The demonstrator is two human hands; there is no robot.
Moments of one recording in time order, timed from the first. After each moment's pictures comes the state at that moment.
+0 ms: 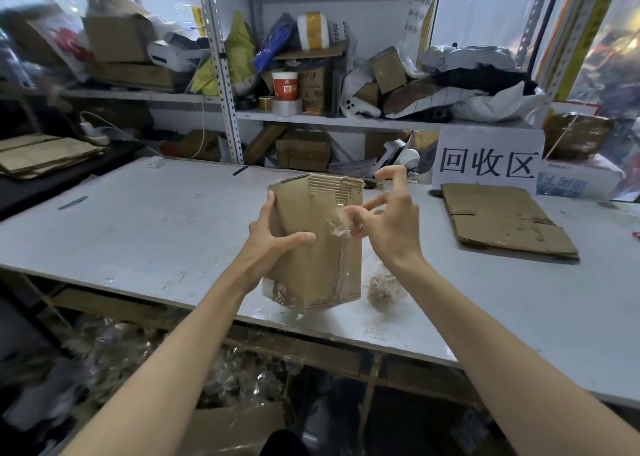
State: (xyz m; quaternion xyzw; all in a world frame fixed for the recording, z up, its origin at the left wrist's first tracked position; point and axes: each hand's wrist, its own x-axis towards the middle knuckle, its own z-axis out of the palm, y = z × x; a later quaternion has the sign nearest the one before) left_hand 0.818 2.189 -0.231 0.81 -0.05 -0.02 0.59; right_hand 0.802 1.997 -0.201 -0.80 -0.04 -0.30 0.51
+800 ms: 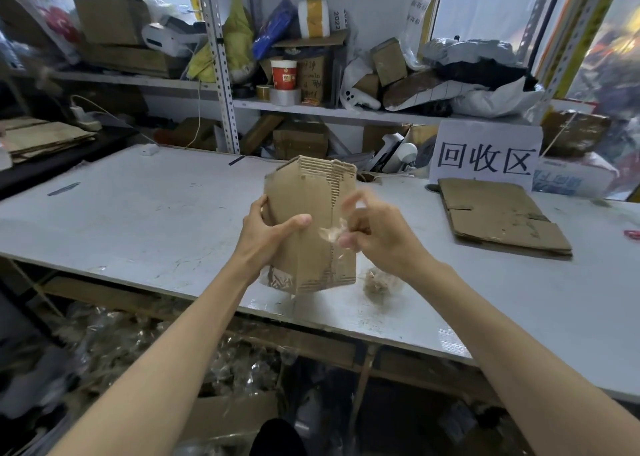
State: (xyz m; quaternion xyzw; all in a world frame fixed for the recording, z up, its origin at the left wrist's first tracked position) left_hand 0.824 2.189 -0.242 0.78 -0.01 0.03 0.63; right_hand 0.790 1.987 -0.209 -0.89 -0.19 -0.13 0.40
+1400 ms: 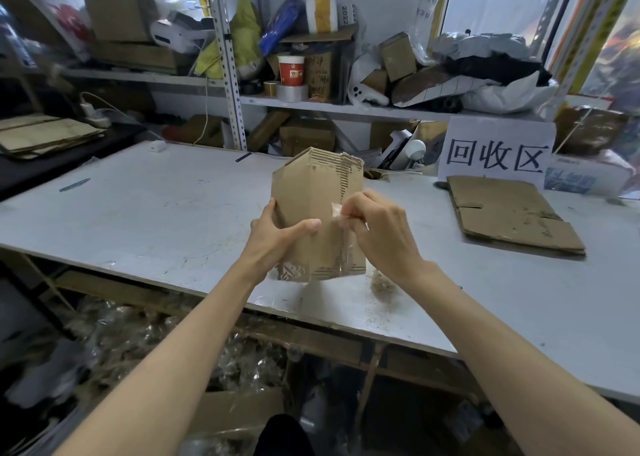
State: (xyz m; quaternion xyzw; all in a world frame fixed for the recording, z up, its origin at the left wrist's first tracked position) left_hand 0.824 2.192 -0.250 0.79 -0.01 -0.01 0.61; right_hand 0.795 2.001 -0.220 -0.88 -0.22 -0.29 0.29
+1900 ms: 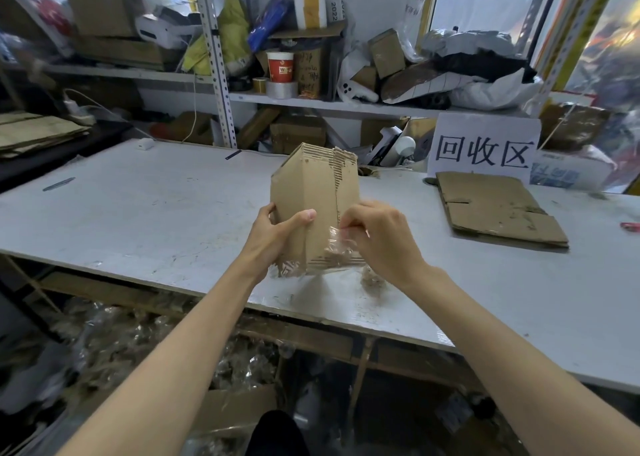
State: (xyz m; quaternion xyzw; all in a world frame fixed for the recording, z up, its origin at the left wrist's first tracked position) left_hand 0.822 2.175 -0.250 0.74 0.00 -0.03 0.67; right_hand 0.777 1.988 -0.221 -0.90 -0.21 -0.27 0.27
